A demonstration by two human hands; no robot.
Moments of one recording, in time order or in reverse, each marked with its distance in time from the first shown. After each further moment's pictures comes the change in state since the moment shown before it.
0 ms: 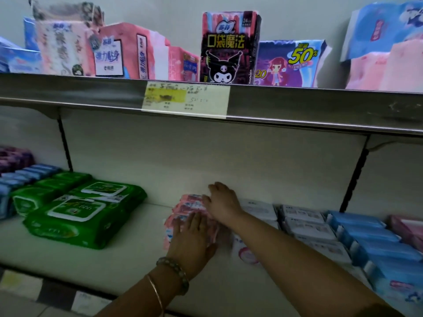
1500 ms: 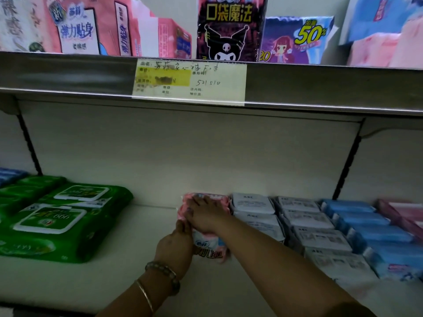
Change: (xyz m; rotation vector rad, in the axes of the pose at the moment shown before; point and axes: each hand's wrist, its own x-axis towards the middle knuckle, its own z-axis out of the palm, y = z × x) left_hand 0.025 -0.035 0.036 -0.049 -0.078 -0.048; right_hand 0.018 -0.008 0.053 -0.062 -0.326 0.006
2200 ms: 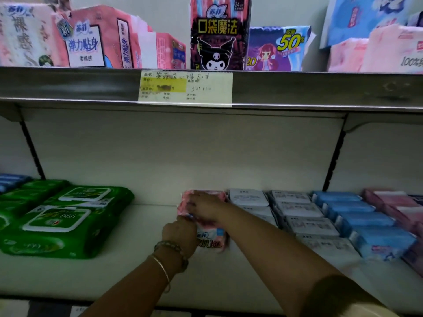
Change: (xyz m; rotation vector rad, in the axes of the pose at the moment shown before) left_hand 0.001 0.010 -0.021 0.157 -0.063 0.012; right_hand -0.012 -0.006 -0.018 0.151 0.028 -0.027
